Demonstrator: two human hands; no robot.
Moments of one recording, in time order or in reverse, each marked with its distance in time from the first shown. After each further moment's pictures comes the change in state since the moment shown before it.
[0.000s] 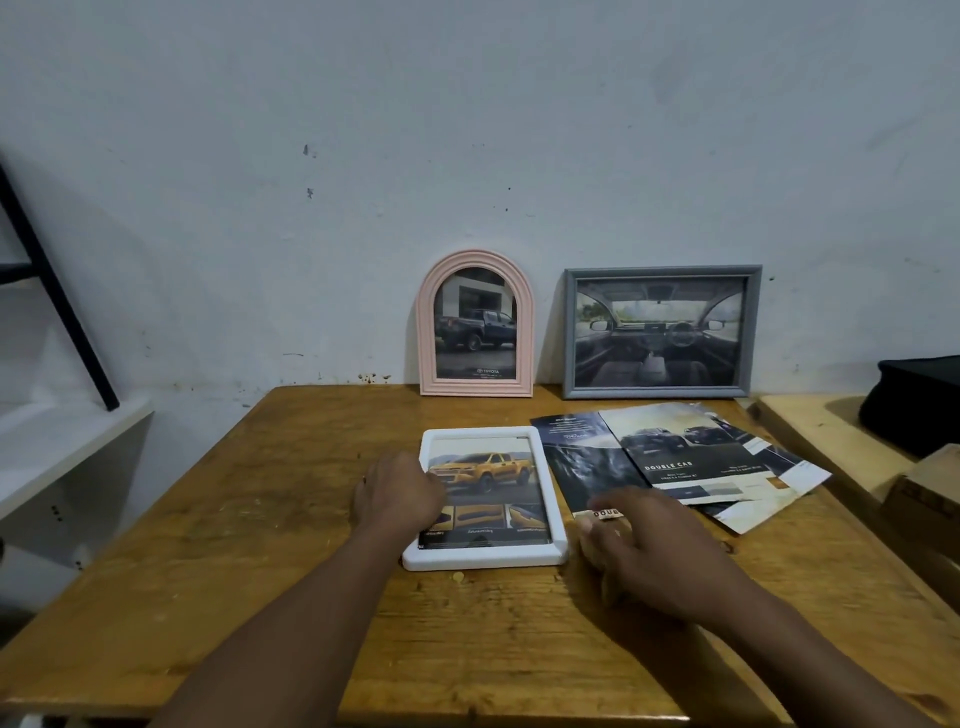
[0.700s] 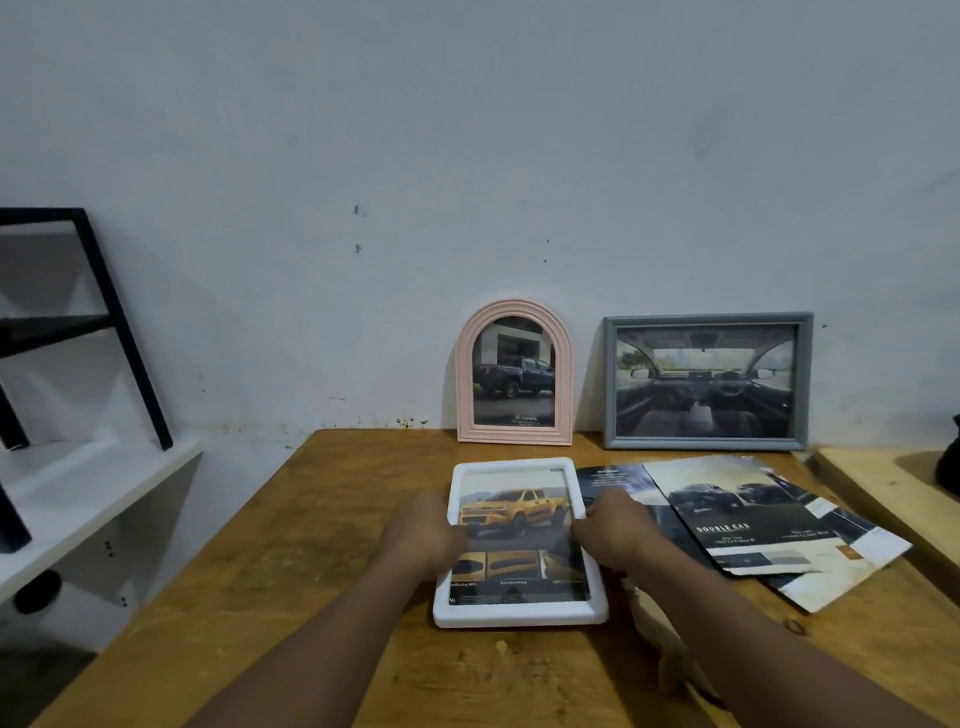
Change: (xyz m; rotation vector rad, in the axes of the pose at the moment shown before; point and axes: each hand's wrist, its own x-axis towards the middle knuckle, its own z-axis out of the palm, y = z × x) left_hand 0.001 0.000 -0.039 -0.192 -0.179 -0.048; right_hand 0.117 -0.041 0.030 0.315 -0.063 0.415
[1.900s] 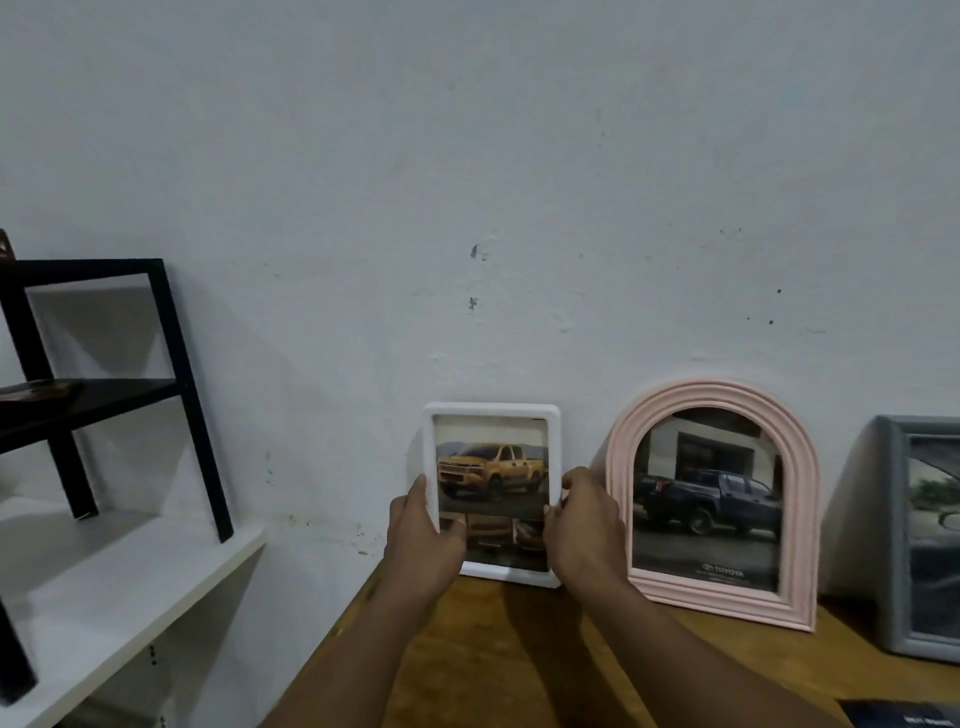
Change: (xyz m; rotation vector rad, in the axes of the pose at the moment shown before) left_hand 0.236 -0.073 -0.092 -0.378 0.372 0.034; right_hand 0.186 -0.216 0.139 0.236 0.324 -0.410
